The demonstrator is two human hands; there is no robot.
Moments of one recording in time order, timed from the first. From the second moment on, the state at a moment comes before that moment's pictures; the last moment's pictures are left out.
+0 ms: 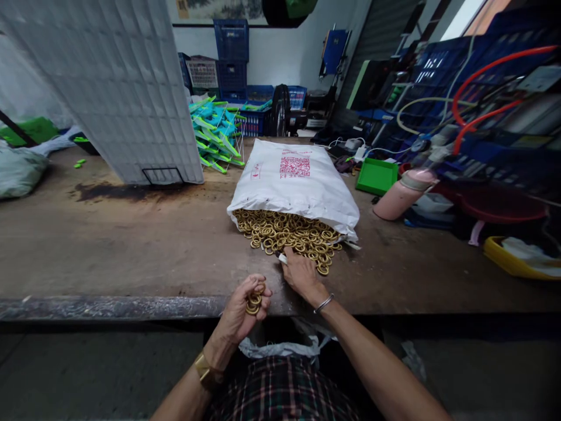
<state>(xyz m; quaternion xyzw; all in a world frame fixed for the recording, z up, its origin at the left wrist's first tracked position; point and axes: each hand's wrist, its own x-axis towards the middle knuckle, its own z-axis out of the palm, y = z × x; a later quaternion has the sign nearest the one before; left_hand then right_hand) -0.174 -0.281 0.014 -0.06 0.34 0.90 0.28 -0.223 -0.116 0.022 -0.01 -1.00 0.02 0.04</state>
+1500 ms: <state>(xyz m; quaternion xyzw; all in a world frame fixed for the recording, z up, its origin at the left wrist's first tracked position) -0.178 -0.273 0.001 0.02 0.52 0.82 0.22 -0.190 -0.138 0.012 0.03 -0.88 0.47 0.02</state>
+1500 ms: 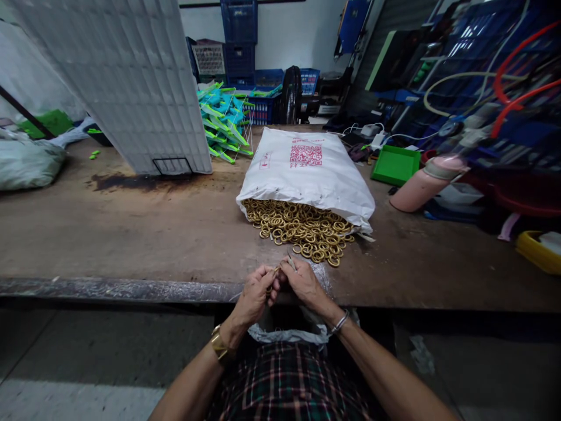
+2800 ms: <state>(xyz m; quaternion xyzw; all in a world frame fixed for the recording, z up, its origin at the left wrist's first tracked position) -0.182 -0.292 0.003 -0.07 0.31 0.91 0.27 -0.266 -0.155 0.021 -0.01 -1.00 -0.01 0.05</state>
